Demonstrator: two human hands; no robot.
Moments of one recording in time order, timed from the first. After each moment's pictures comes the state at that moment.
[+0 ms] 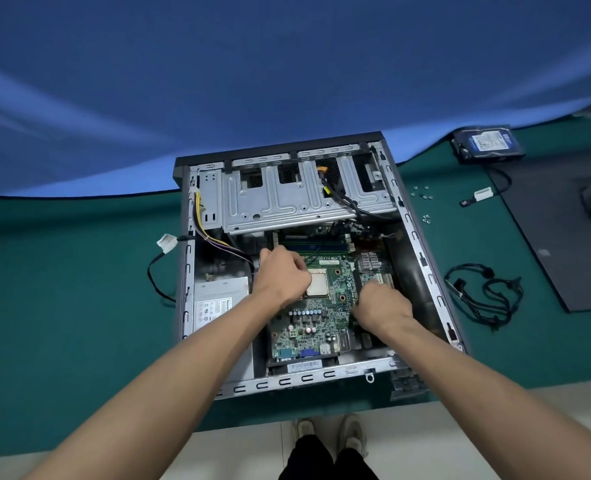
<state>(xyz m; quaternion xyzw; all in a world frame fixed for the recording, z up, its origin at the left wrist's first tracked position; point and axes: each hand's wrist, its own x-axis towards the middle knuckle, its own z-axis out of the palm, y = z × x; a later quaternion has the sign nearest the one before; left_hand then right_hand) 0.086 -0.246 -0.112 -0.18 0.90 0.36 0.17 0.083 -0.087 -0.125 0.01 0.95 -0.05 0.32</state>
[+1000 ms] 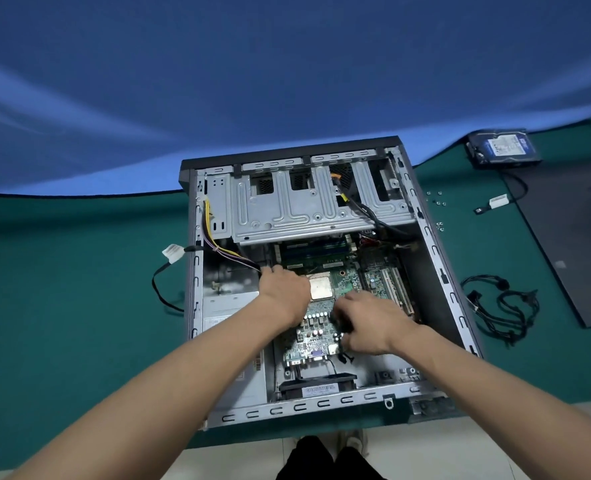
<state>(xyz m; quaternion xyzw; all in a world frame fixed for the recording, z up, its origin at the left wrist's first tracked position) 0.078 -0.259 -0.125 0.06 0.95 -0.11 0.29 0.075 -0.101 -0.129 -0.29 0.89 -0.06 0.35</state>
